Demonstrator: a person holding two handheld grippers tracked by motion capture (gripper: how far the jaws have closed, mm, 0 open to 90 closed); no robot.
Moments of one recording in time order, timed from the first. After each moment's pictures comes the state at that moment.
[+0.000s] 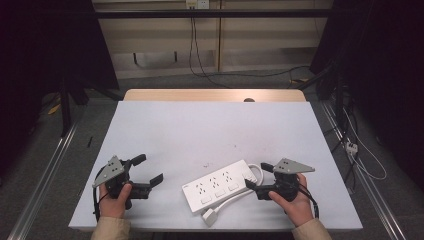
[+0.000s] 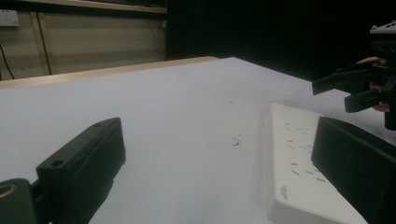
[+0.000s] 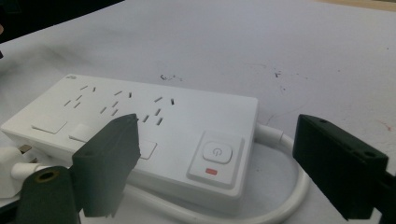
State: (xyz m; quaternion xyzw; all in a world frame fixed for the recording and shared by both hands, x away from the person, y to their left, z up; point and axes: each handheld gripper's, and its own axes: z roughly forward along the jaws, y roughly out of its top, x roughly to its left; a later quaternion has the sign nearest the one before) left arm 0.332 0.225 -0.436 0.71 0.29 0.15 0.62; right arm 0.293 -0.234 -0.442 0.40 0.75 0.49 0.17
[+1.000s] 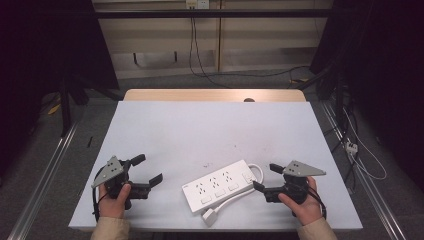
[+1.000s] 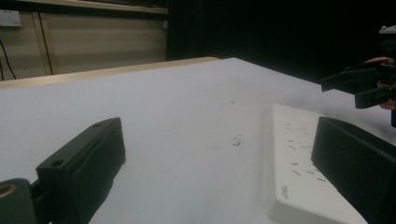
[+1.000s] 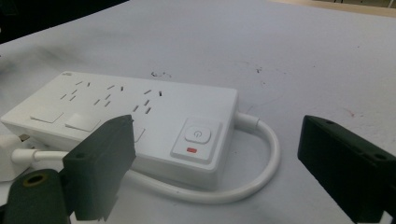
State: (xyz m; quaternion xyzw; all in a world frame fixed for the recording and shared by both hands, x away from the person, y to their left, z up) left arm 0.332 0.226 -0.436 0.71 0.29 0.15 0.62; right arm 0.283 -0.254 -0.441 0.41 0.75 0.50 0.18
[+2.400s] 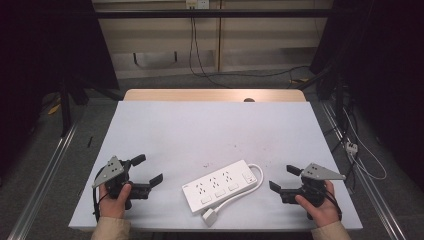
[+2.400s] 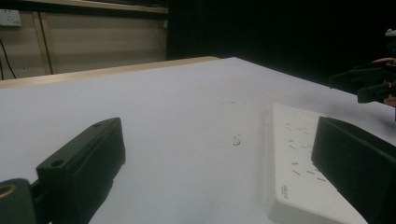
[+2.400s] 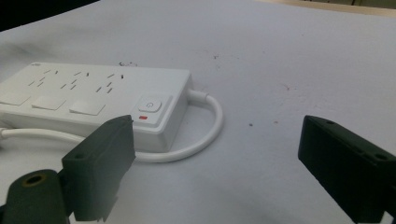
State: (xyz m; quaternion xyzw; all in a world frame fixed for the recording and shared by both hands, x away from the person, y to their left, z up) left arm 0.331 0.226 -0.436 0.71 0.29 0.15 0.62; right arm 0.271 -0.295 -0.445 0.43 0.74 0.48 0.20
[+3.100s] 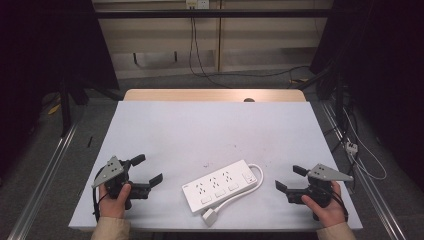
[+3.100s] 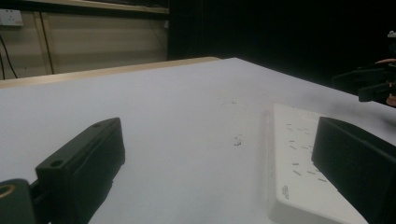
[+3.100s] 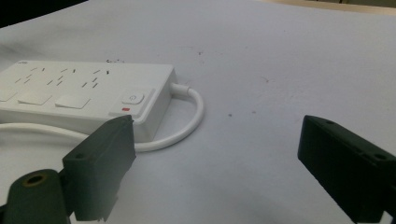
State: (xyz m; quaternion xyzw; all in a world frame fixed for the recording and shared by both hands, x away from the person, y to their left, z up) left arm 0.332 0.226 -0.436 0.71 0.29 0.15 0.62; right arm 0.268 -0.310 -0.445 0.44 0.73 0.48 0.21
